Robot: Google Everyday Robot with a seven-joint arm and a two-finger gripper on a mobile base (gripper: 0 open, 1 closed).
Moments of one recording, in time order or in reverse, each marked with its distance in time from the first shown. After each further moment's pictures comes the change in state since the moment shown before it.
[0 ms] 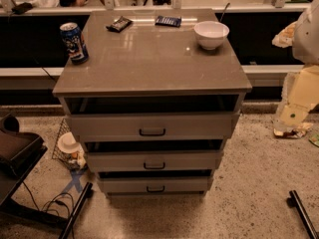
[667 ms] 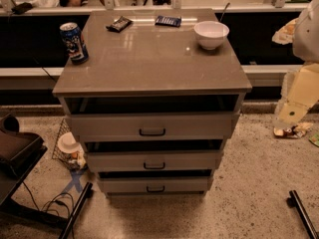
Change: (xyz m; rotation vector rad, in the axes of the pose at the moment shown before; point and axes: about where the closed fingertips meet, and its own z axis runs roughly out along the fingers) arm -0.003 -0.003 -0.003 0.020 -0.014 -0.006
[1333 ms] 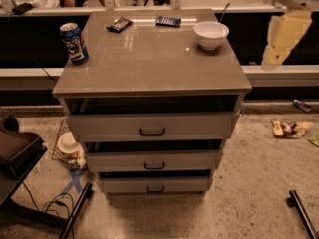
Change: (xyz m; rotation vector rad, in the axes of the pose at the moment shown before) arm -0.045 -0.104 -0.021 0.234 -0.045 -0.288
